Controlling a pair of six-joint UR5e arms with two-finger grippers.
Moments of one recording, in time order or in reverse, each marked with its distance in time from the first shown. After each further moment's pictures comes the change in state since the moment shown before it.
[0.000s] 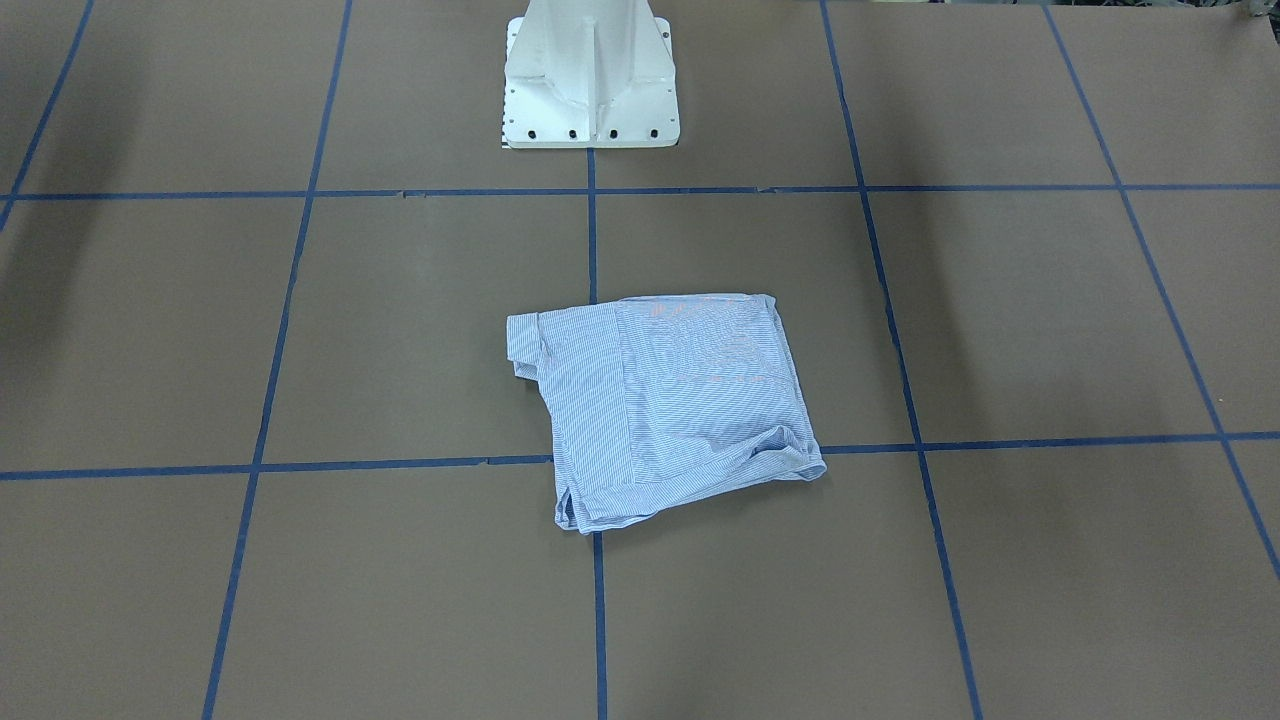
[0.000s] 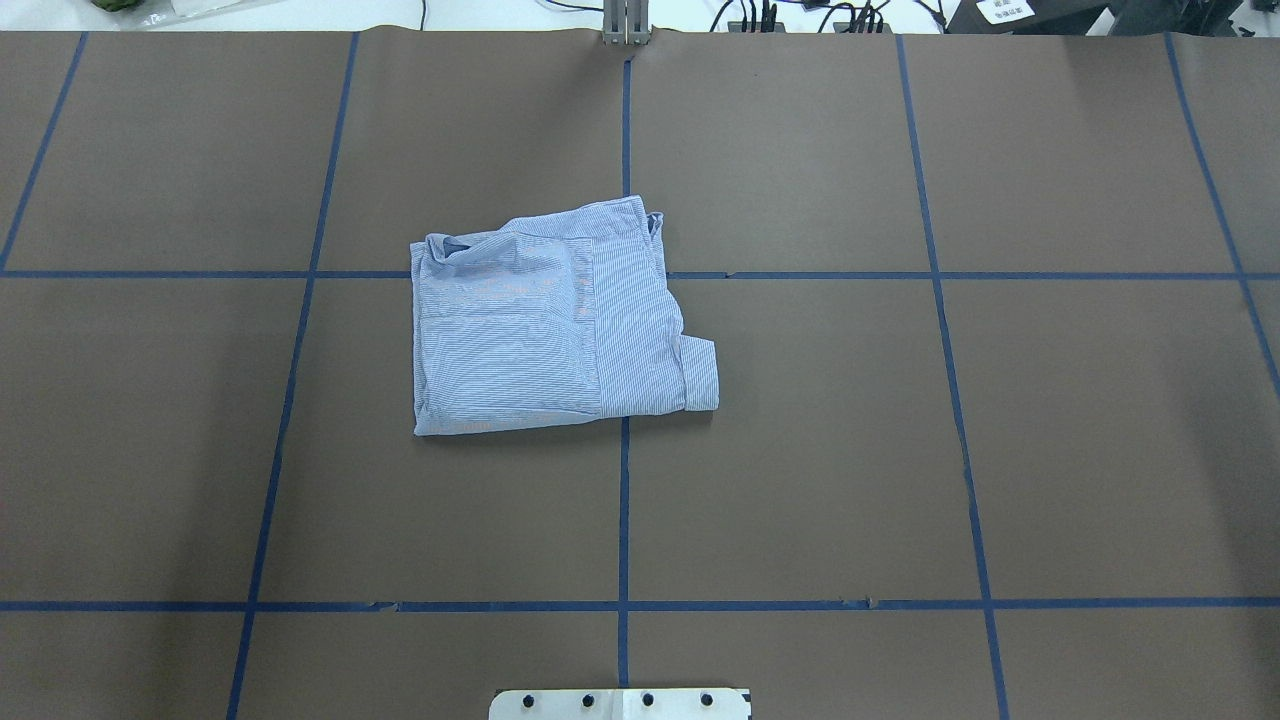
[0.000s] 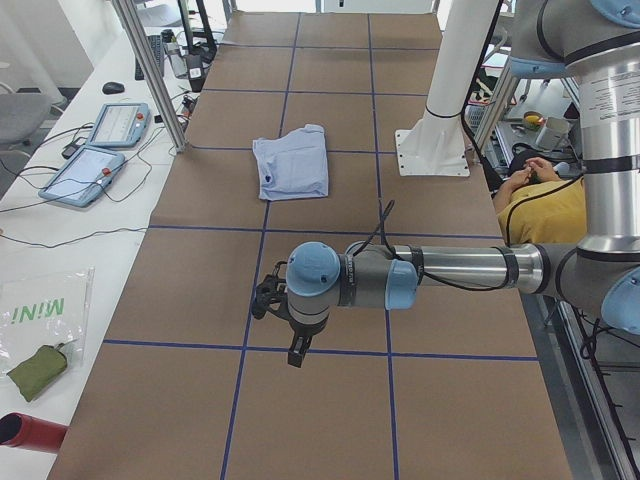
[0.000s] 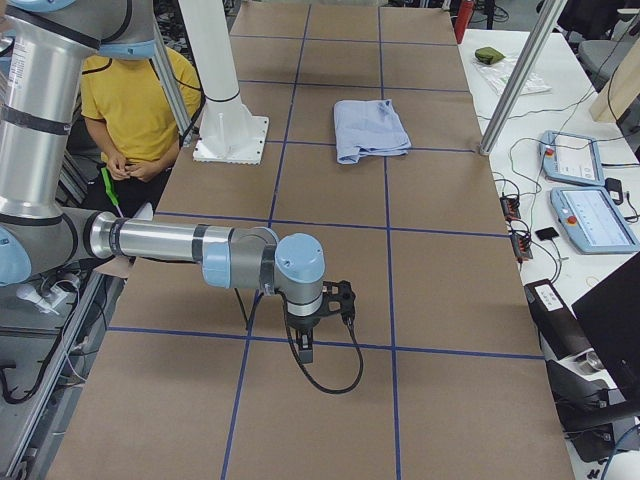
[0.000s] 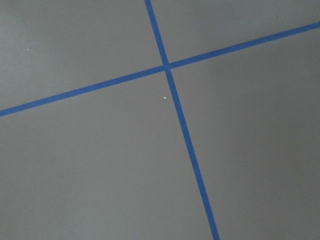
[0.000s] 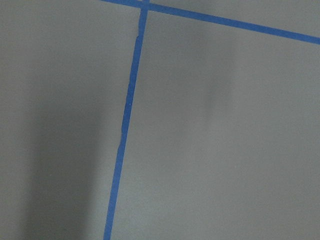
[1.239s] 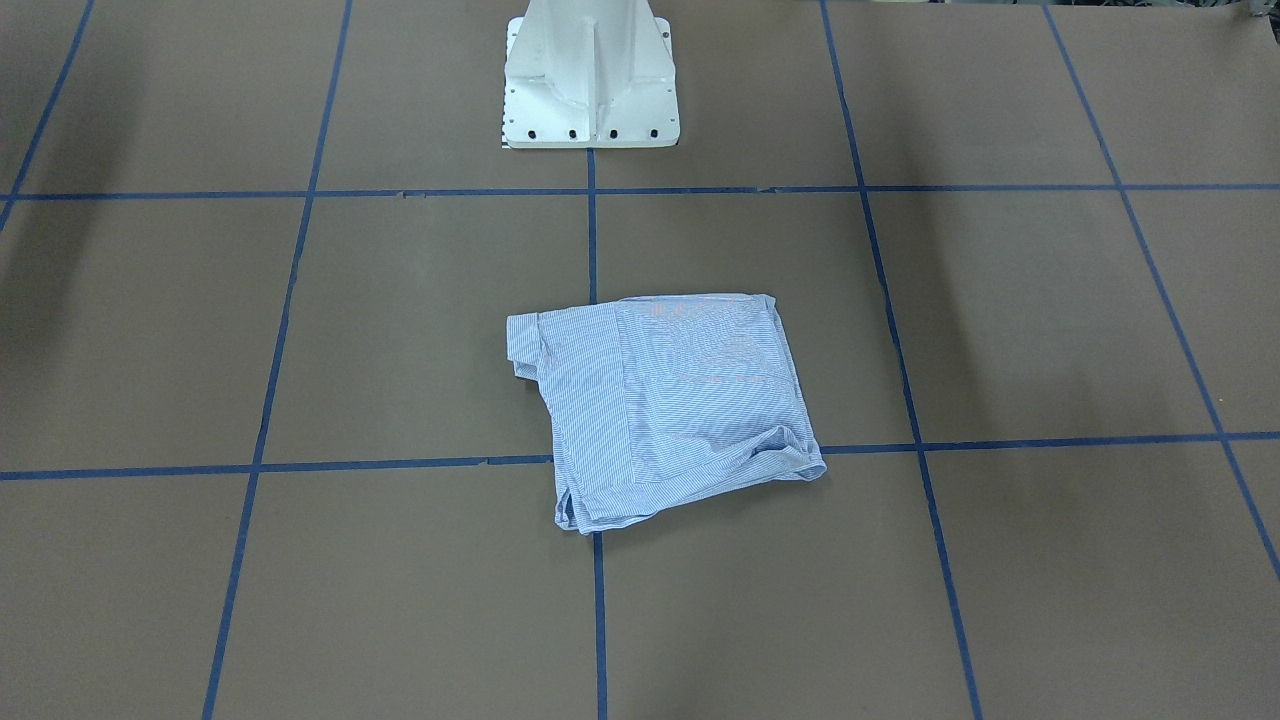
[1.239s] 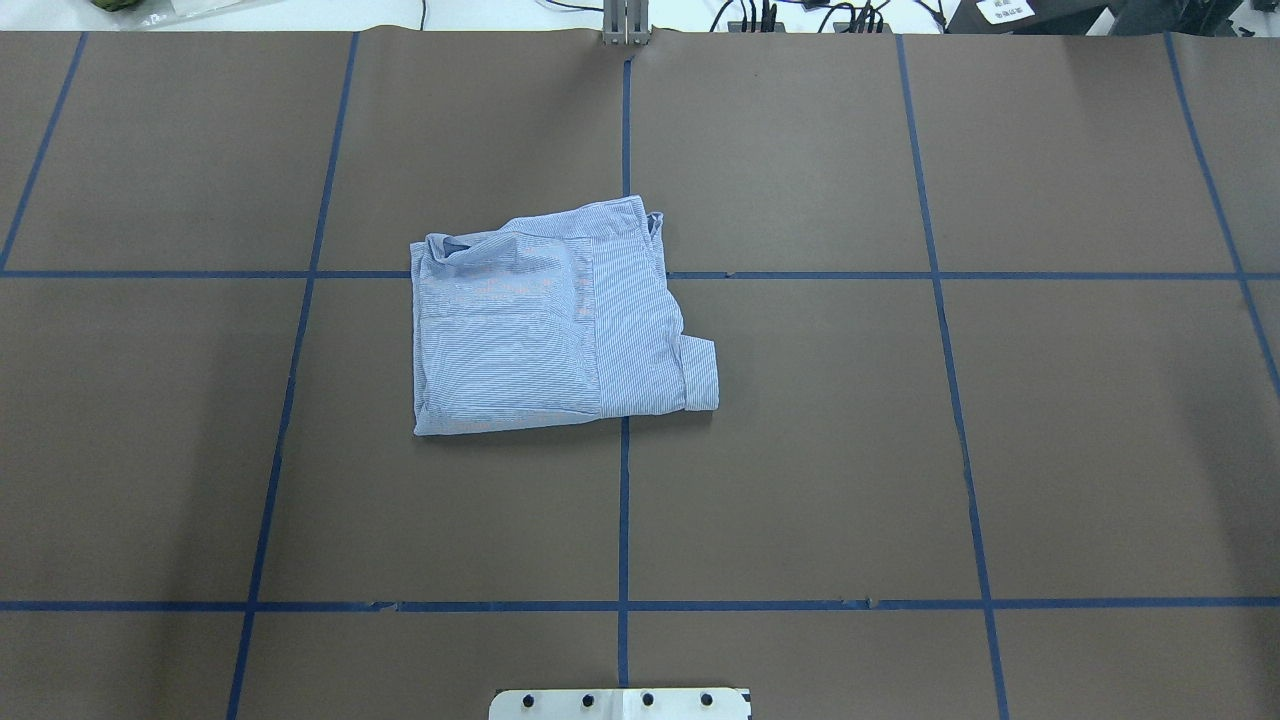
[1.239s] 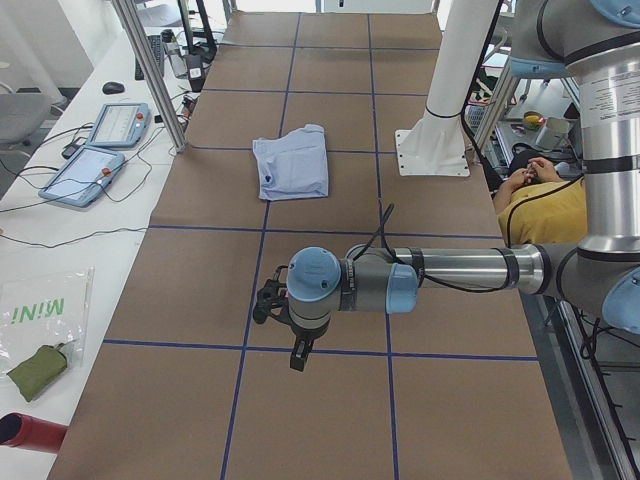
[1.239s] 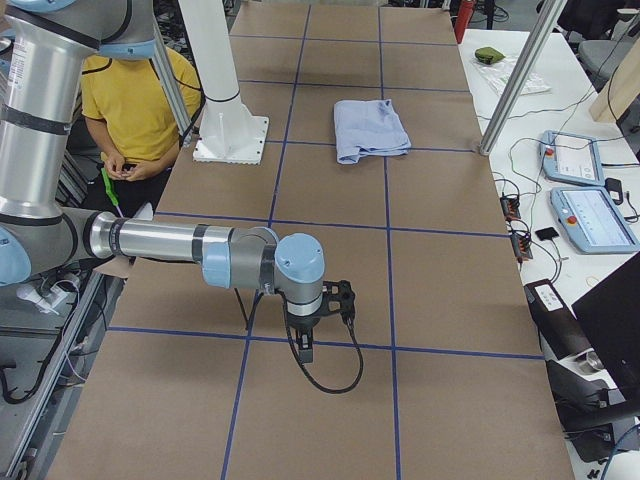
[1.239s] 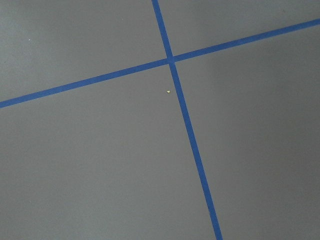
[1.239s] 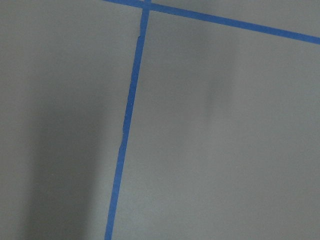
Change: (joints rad) left arm 0.000 0.001 0.016 0.000 -0.002 -0.004; right arm 0.000 -0.001 0.001 0.000 0.006 -0.002
